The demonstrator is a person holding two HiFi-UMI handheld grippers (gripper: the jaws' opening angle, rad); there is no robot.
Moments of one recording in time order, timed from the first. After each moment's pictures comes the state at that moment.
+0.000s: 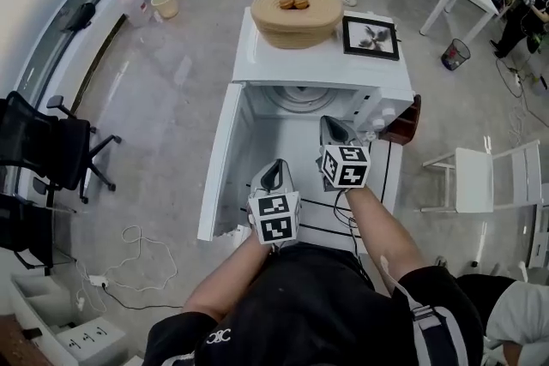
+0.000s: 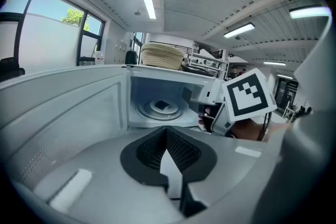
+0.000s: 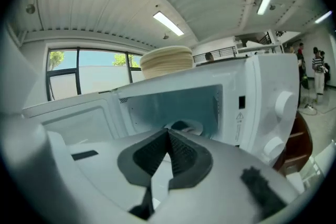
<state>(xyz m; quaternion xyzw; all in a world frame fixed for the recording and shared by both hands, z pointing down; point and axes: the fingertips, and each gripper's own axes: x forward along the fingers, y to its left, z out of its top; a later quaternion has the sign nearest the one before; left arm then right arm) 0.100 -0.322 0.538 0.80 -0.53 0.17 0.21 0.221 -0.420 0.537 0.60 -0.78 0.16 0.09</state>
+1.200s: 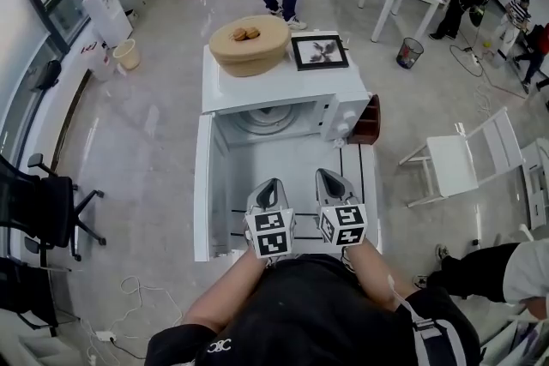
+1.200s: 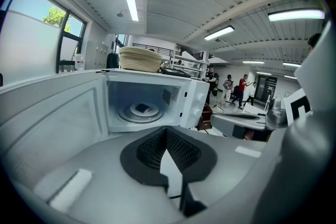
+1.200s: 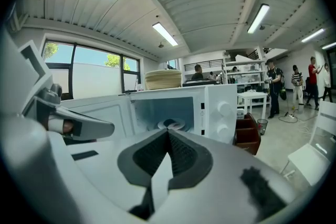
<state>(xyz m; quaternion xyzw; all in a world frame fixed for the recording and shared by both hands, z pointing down) 0.138 -0.300 0.524 0.86 -0.45 0.17 0.18 0.245 -0.284 0.509 0.66 -0.74 0.12 0.08</state>
